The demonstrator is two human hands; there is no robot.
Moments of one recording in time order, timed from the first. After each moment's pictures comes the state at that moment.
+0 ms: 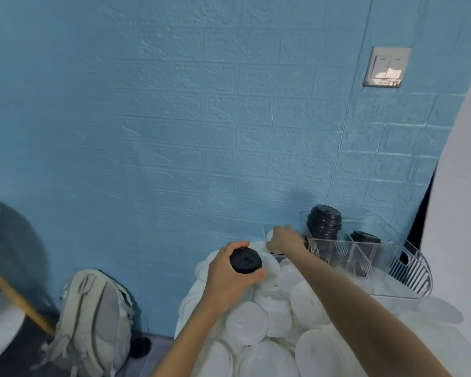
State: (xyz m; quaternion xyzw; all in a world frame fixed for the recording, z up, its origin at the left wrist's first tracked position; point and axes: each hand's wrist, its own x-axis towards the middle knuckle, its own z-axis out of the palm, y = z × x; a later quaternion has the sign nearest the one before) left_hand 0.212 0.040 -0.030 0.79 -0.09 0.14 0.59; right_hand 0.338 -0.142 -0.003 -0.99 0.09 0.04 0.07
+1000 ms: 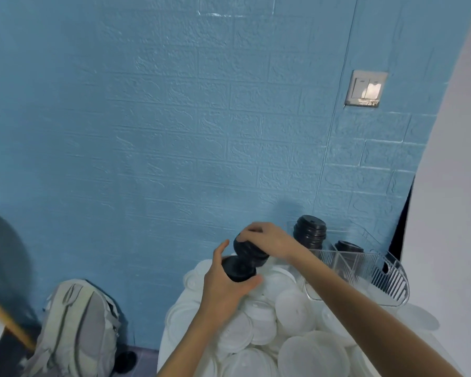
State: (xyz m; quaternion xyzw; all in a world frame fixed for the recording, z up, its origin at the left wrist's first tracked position) left_hand 0.198 0.019 -0.020 0.76 -0.08 0.13 0.63; right_hand 0.233 -0.120 0.092 -0.93 -0.06 0.00 0.37
